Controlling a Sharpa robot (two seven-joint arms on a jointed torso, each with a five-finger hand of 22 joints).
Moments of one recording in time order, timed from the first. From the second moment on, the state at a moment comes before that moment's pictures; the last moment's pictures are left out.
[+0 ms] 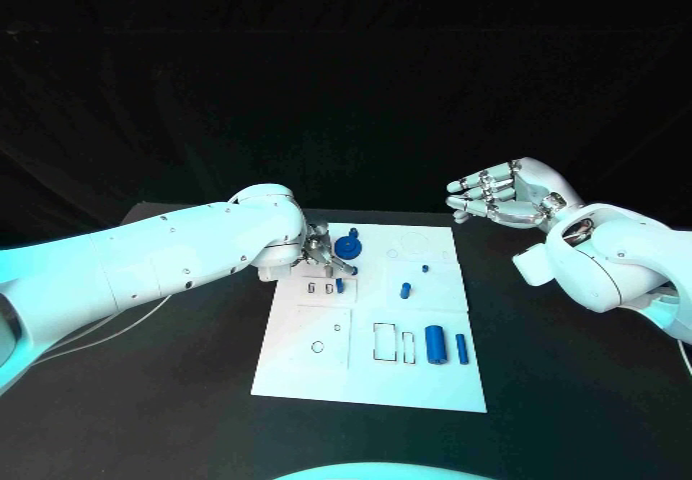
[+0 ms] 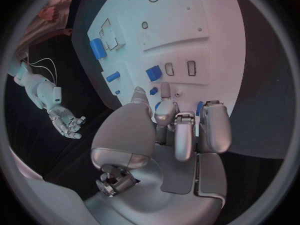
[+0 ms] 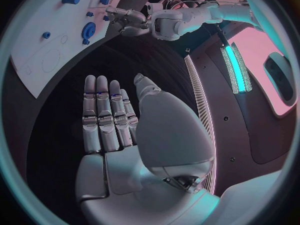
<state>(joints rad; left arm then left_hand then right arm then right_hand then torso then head) 1.29 -0.62 -0.02 1.32 -1.10 0.20 -0.65 1.19 0.06 -0.26 0.29 0.18 1.05 0.06 0.39 0.49 1.35 -0.01 1.17 1.12 1.46 -0.07 1.57 1.31 0.08 1.42 0.02 1.42 1.25 1.36 -0.92 -0.13 1.59 -0.56 -0.43 0.22 1.44 -0.13 0.13 0.22 0.25 1.04 0.19 0.07 0.07 1.22 0.13 0.07 0.08 1.22 0.09 0.07 0.21 0.19 1.04 0.19 0.16 0.46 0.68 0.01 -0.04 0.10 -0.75</state>
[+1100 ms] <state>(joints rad) 1.29 -0.59 -0.03 1.30 -1.11 0.27 -0.66 1.20 0.07 -0.25 0.29 0.18 1.04 0.05 0.40 0.53 1.35 -0.01 1.18 1.13 1.46 -0.07 1.57 1.31 0.08 1.42 0.03 1.43 1.27 1.36 -0.91 -0.13 1.57 -0.56 -0.43 0.22 1.43 -0.12 0.13 0.22 0.26 1.04 0.19 0.07 0.07 1.22 0.13 0.07 0.08 1.22 0.09 0.07 0.21 0.19 1.04 0.19 0.15 0.45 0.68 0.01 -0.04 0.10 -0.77</state>
